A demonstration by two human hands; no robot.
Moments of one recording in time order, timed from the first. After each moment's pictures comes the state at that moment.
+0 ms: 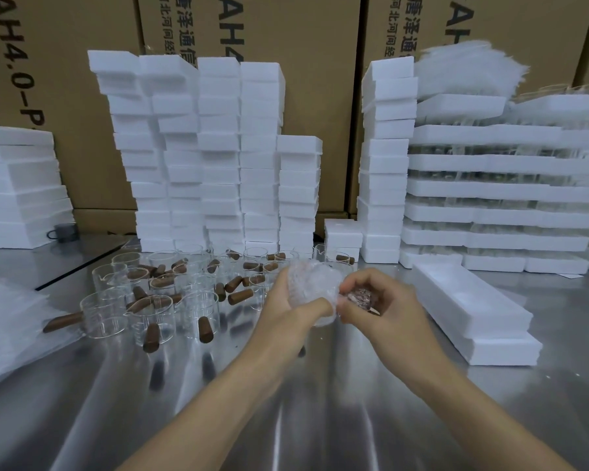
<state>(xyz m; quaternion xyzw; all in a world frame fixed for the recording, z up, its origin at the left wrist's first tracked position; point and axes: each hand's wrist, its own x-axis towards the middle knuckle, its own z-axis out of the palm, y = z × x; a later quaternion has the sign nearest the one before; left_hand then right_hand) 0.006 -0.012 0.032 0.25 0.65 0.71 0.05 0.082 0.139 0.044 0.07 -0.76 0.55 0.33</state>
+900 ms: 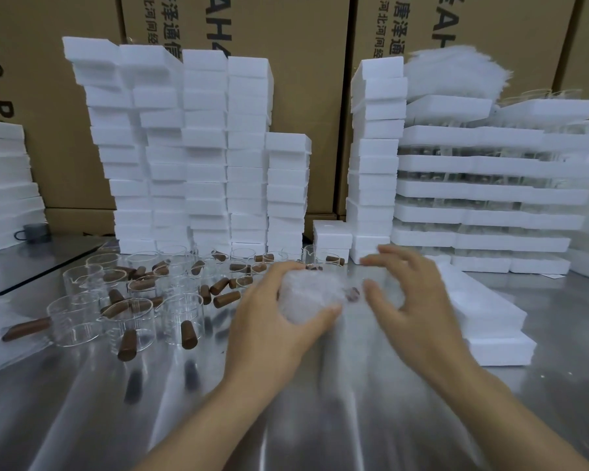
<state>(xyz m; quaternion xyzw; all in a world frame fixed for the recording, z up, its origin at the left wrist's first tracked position) 0.007 -0.020 0.024 0.27 0.77 0.55 -0.19 0.086 0.170 0.045 -0.03 -0.86 0.25 0.45</state>
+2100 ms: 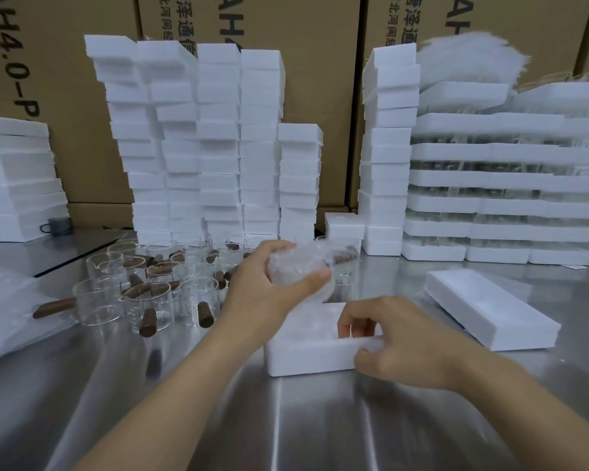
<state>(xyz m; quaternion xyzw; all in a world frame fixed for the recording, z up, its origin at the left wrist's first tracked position) -0.011 -0.045 0.037 0.28 0.72 0.62 -0.09 0.104 0.149 0.043 0.06 -0.98 0.17 0.11</state>
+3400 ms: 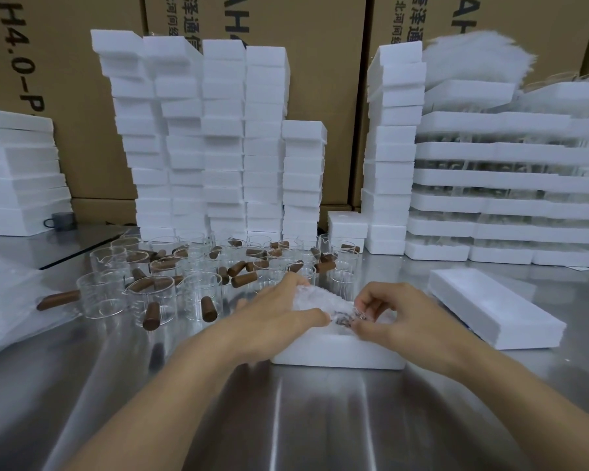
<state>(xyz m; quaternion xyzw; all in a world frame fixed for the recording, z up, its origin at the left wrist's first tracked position) -0.009 -0.054 0.036 0.31 0.89 0.32 0.10 0.092 0.159 0.032 -0.01 -0.93 0.32 0.18</state>
